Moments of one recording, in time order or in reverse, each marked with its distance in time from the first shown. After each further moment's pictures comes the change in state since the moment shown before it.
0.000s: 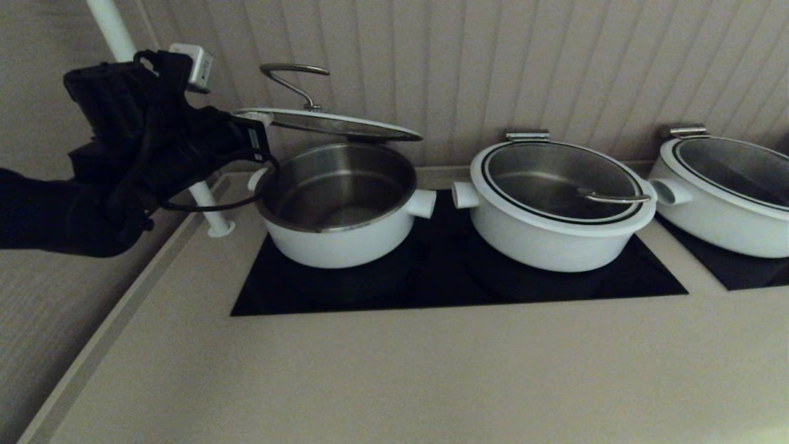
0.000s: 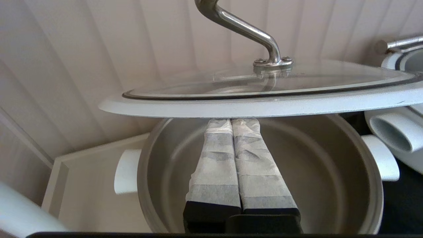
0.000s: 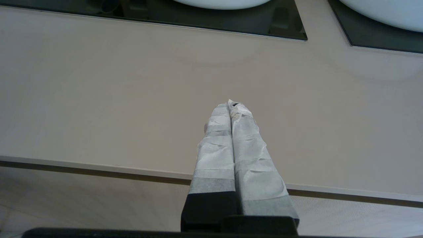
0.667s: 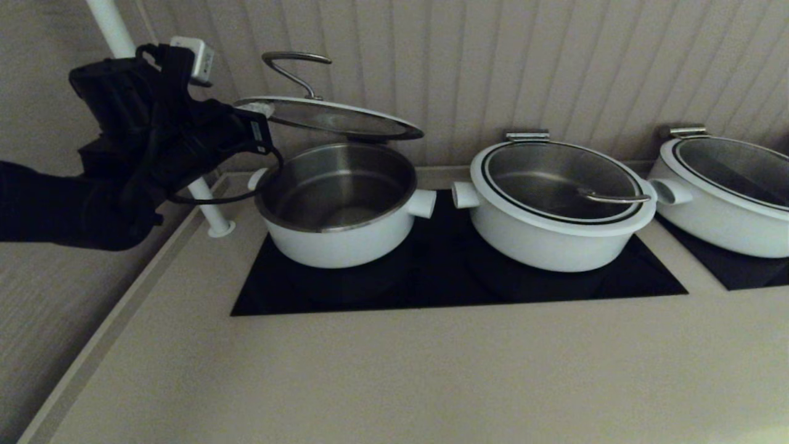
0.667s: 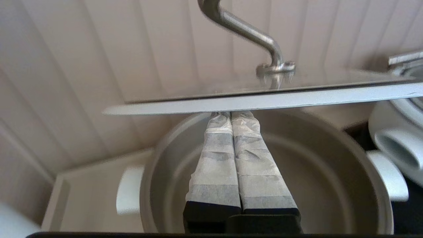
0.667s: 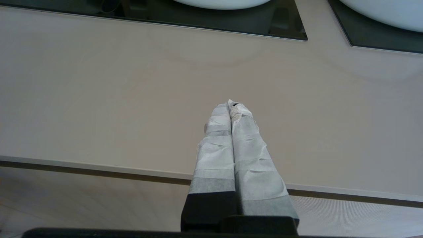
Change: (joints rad) left arm 0.000 0.036 -0.040 -0.051 0.000 0.002; right arm 0.000 0.000 0.000 0.000 0.000 0.000
